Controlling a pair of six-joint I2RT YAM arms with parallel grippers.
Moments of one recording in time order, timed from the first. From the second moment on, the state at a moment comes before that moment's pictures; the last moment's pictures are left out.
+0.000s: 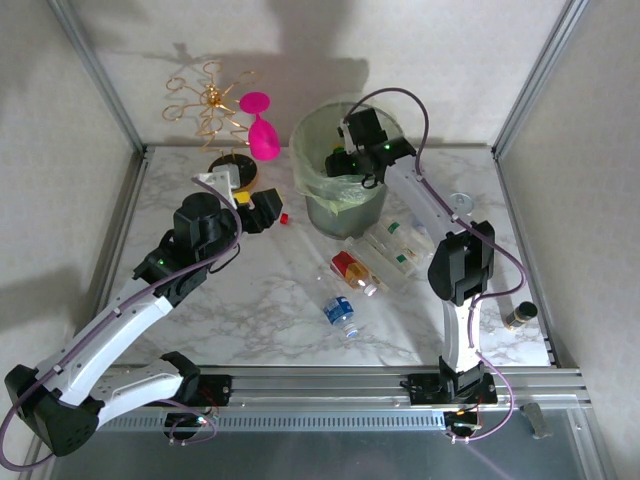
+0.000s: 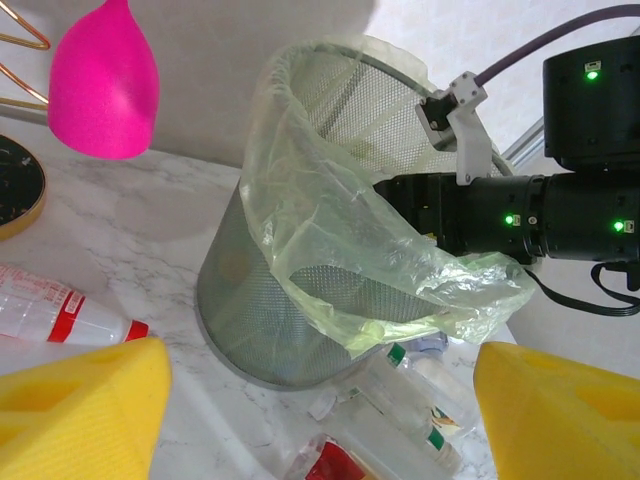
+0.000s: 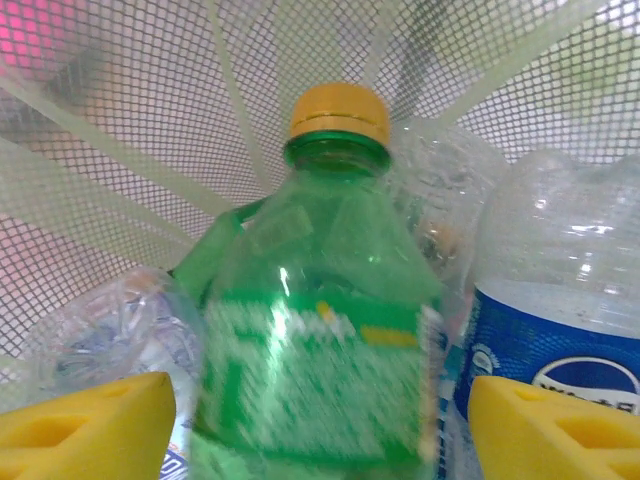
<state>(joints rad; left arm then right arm) -0.56 1.01 1.01 -0.23 -0.14 -0.58 0.50 2.04 2.03 -0.83 0.06 0.11</state>
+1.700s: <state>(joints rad) -0.40 0.95 0.58 -0.17 0.12 -1.00 0.66 1.27 0.96 -0.61 -0.03 0.32</state>
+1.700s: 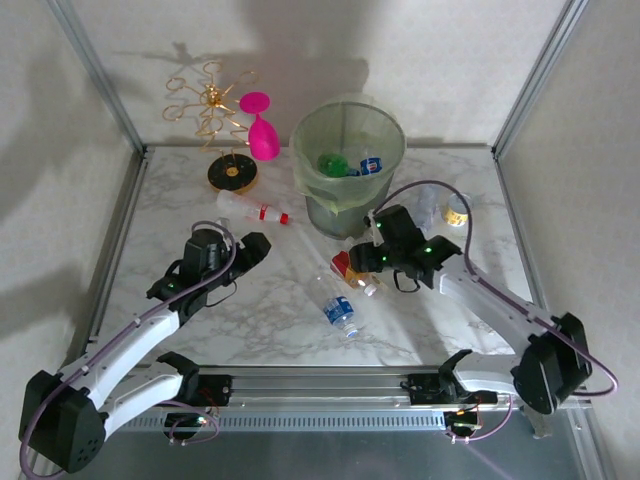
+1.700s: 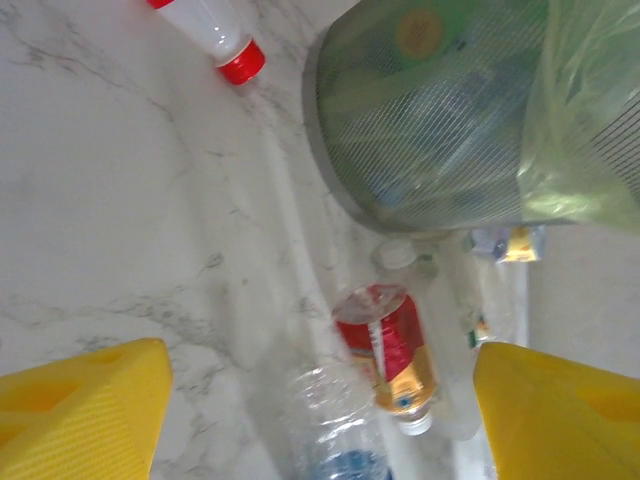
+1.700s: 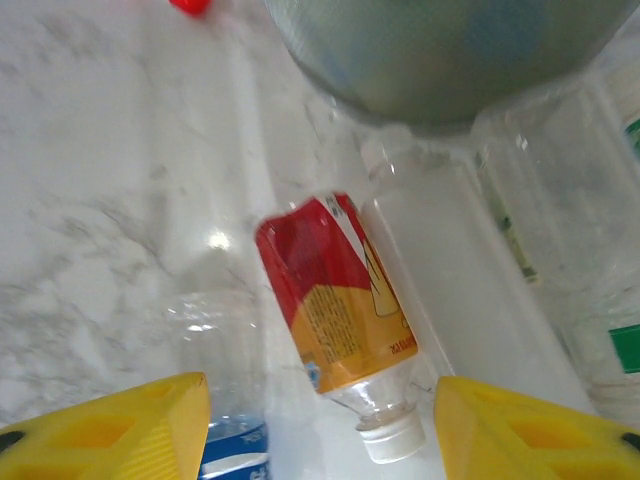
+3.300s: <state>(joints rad) -0.47 0.97 0.56 -0.03 0.12 -1.02 0.76 1.72 1.05 -0.46 0.13 0.20</state>
